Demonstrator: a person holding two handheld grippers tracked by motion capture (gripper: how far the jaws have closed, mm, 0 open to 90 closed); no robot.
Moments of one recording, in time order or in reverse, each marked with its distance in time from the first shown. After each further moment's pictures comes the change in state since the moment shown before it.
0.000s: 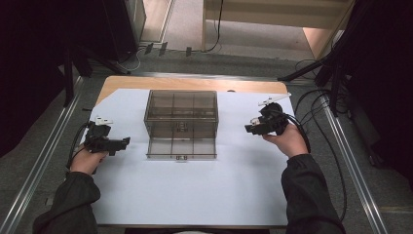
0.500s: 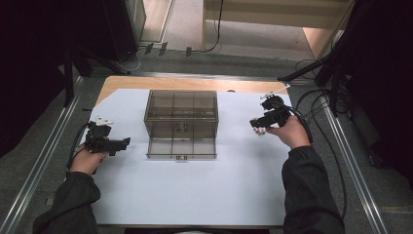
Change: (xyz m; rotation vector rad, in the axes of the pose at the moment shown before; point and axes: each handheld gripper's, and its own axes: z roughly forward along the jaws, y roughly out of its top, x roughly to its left) left arm 0.000 0.000 0.001 0.001 0.004 0.004; right arm -0.024 0.016 0.008 0.104 -0.073 0.024
